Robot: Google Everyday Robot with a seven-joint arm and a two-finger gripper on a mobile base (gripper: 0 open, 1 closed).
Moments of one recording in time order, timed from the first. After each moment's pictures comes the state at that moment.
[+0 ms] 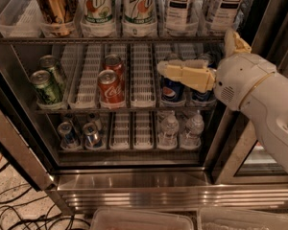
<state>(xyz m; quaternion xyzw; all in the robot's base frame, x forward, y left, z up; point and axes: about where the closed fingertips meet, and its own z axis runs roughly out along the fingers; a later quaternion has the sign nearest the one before) 0.522 -0.121 1.022 -0.22 0.63 0.15 0.73</state>
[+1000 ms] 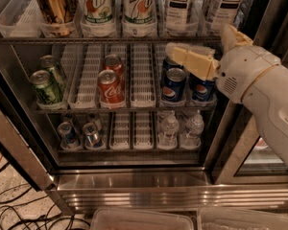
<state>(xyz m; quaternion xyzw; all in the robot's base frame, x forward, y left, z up) 0.529 -0.129 1.036 -0.19 0.63 0.15 0.73</state>
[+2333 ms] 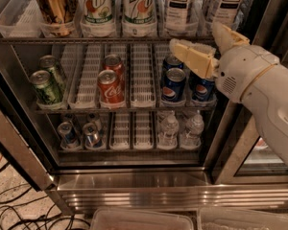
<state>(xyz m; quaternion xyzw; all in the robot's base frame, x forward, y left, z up) 0.529 -0.127 1.038 -0.20 0.63 0.15 0.73</state>
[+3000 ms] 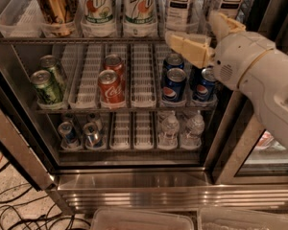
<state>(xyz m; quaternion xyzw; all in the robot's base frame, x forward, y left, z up) 0.543 -0.119 1.052 -0.23 0.62 0.14 0.73</state>
